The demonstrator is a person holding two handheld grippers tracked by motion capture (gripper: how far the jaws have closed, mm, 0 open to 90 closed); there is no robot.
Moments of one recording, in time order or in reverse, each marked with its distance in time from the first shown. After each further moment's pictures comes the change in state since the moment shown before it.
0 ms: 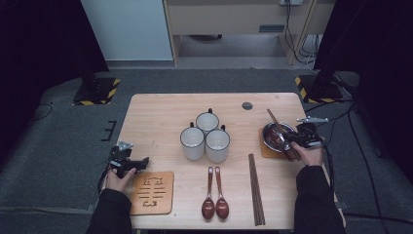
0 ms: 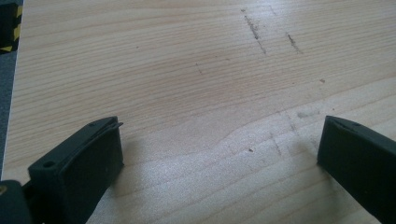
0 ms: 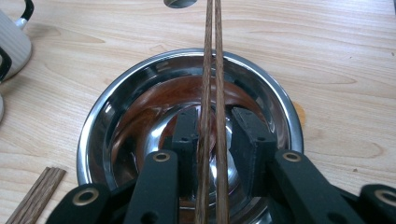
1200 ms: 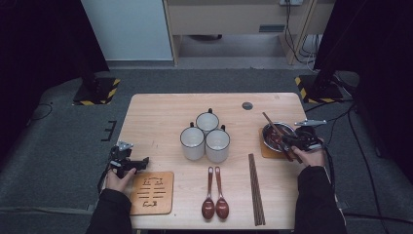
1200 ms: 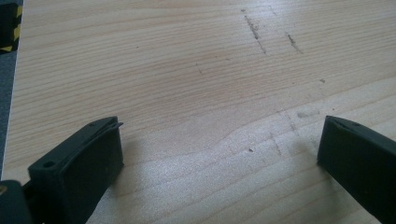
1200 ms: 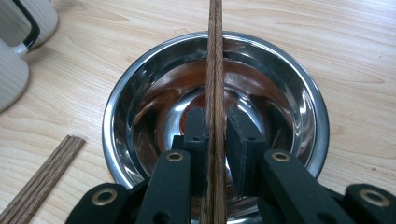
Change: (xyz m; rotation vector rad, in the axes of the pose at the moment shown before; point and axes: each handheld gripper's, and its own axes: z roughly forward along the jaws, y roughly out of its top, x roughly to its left) left arm 0.000 0.000 0.000 0.000 0.000 0.001; right arm 0.006 -0.006 -0.005 0.035 0.063 -0.078
